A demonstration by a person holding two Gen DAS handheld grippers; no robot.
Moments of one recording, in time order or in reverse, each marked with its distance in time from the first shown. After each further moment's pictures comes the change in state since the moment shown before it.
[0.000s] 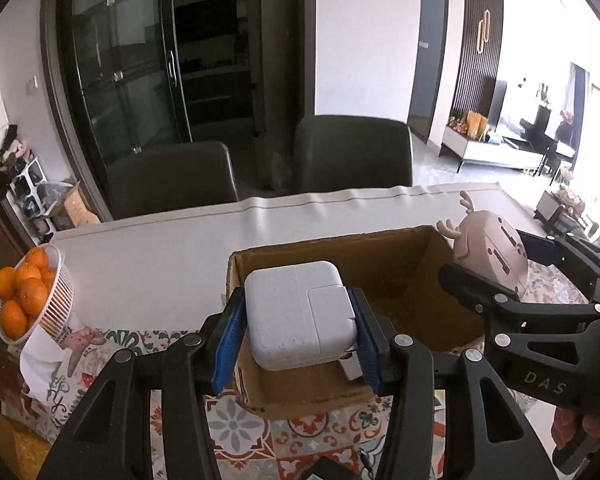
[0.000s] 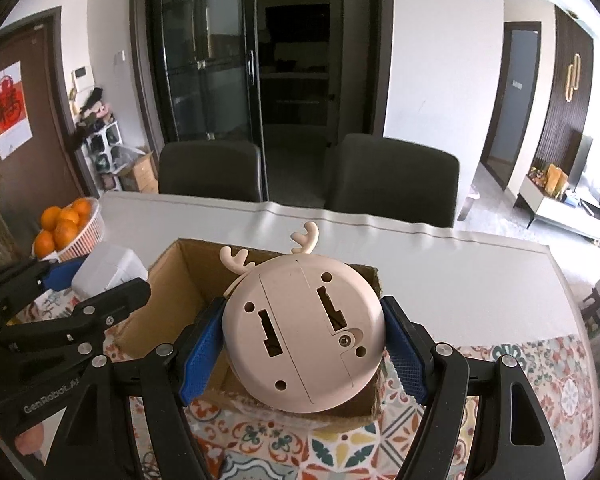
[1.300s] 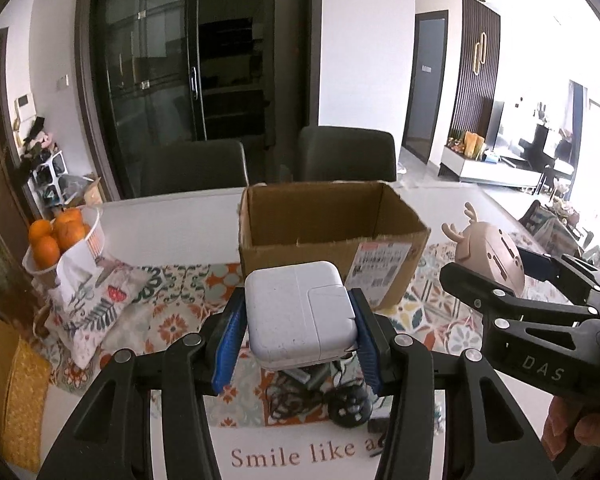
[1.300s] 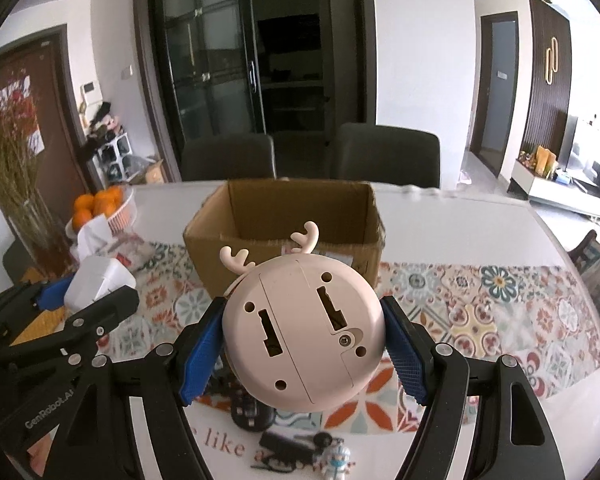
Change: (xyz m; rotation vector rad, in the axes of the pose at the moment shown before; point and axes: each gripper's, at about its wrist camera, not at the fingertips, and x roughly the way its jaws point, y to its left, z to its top) left arm -0.127 -0.026 -0.117 -0.040 -0.108 0.022; right arm -0.114 0.025 -0.115 0.077 -0.059 0.013
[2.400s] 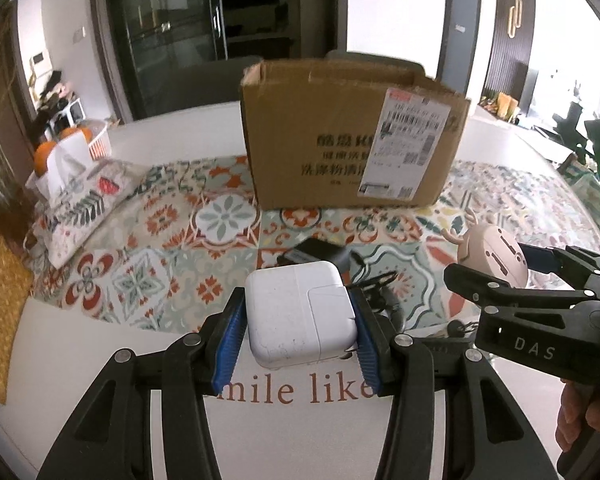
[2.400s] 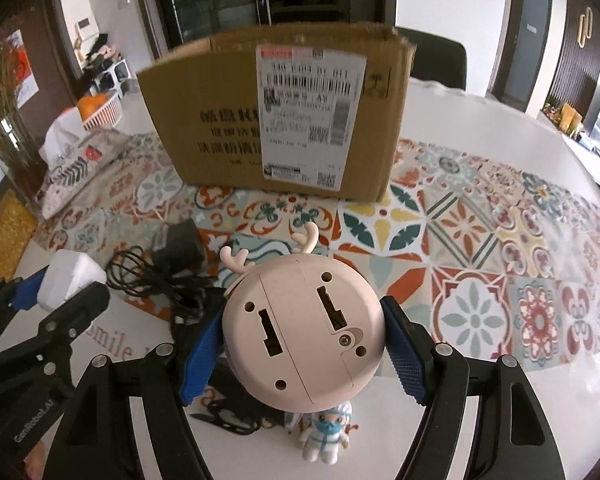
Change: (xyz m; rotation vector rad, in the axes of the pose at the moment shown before) left arm 0.052 -0.016 -0.113 -0.043 0.176 0.103; right arm 0.088 -0.020 -0.099 -0.041 0.284 0.039
